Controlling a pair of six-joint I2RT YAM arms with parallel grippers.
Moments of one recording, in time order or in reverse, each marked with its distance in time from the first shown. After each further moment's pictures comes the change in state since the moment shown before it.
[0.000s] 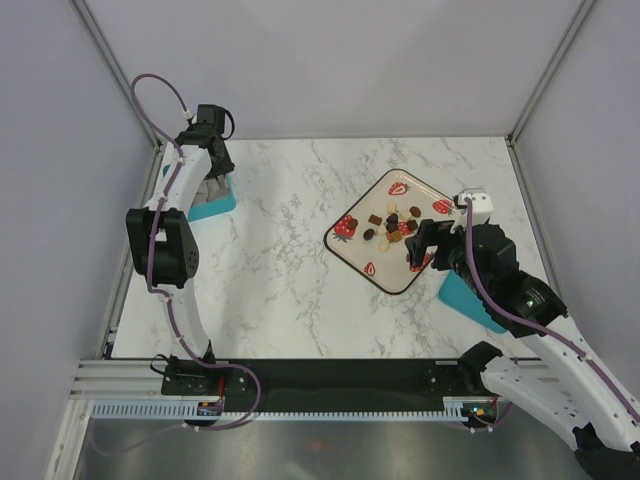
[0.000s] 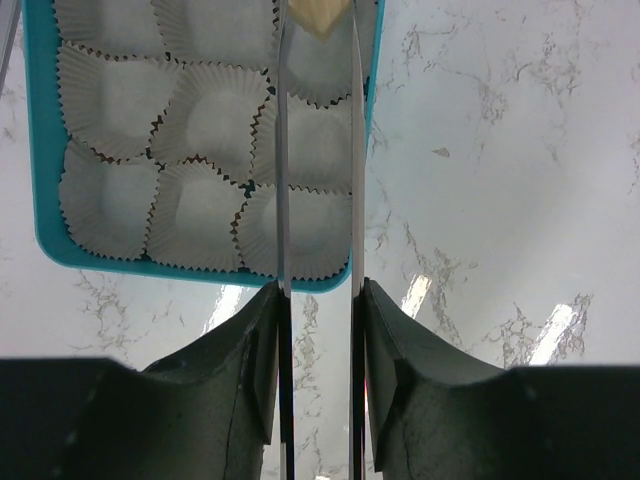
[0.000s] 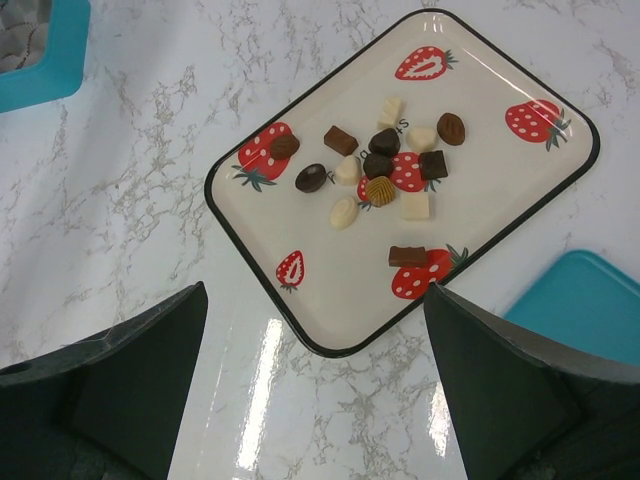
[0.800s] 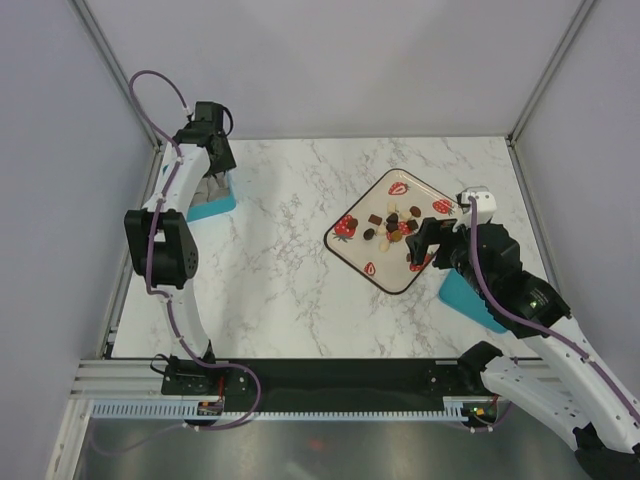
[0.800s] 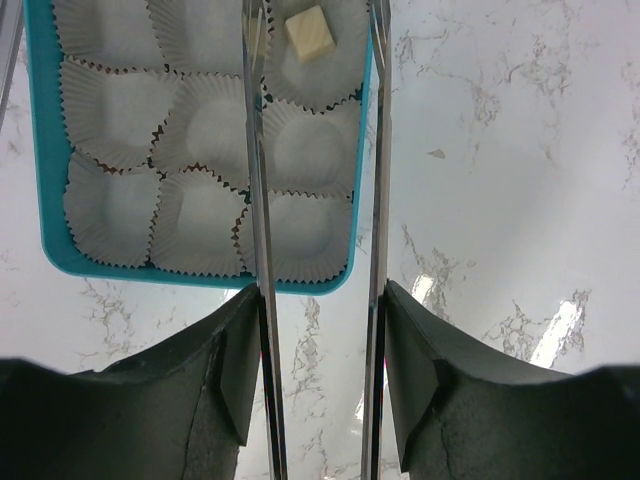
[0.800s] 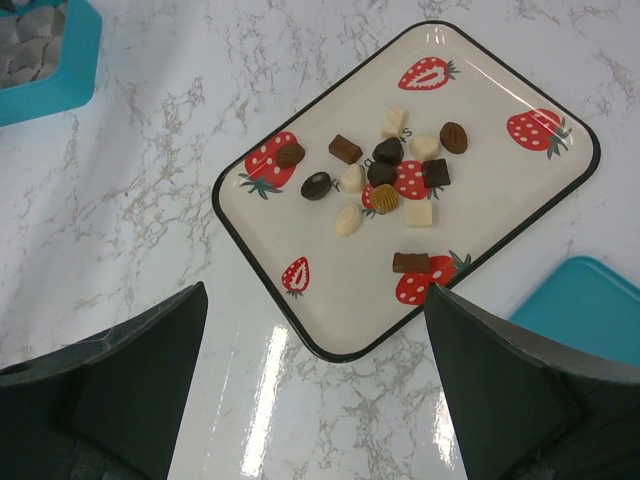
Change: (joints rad) left arm 0.005 0.006 0.016 -0.002 0.016 0.027; right arm 0.000 -0.003 0.009 0.003 0.001 0.002
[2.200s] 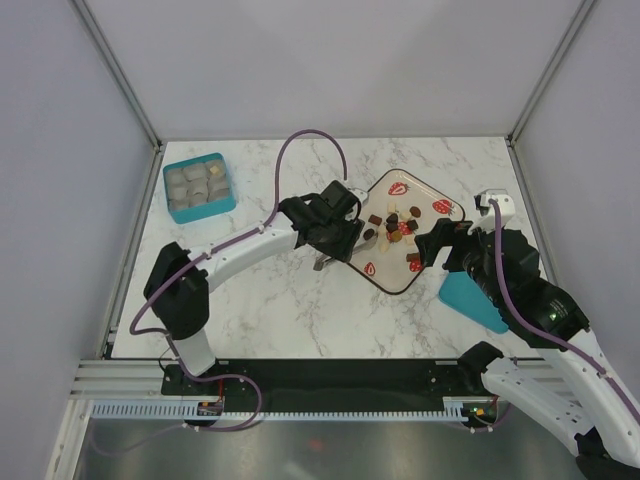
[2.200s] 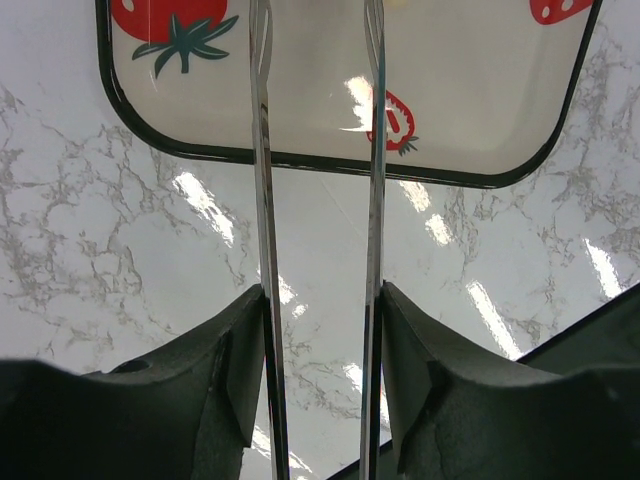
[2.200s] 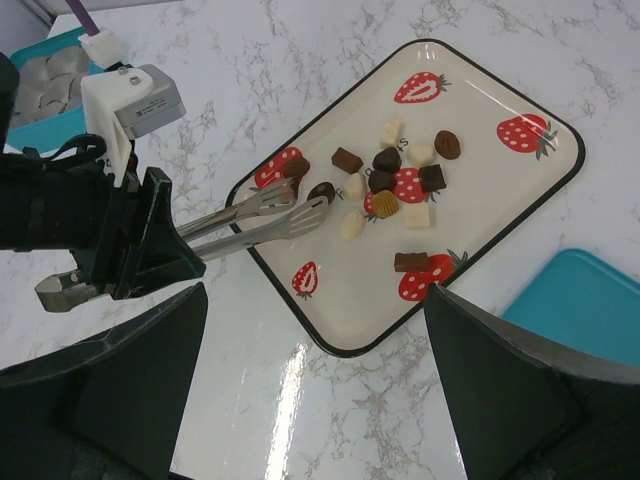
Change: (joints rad) left arm -0.782 -0.299 -0.425 0.048 0.291 0.064; right arm 0.000 -0.051 0.069 -0.082 0.018 0.045
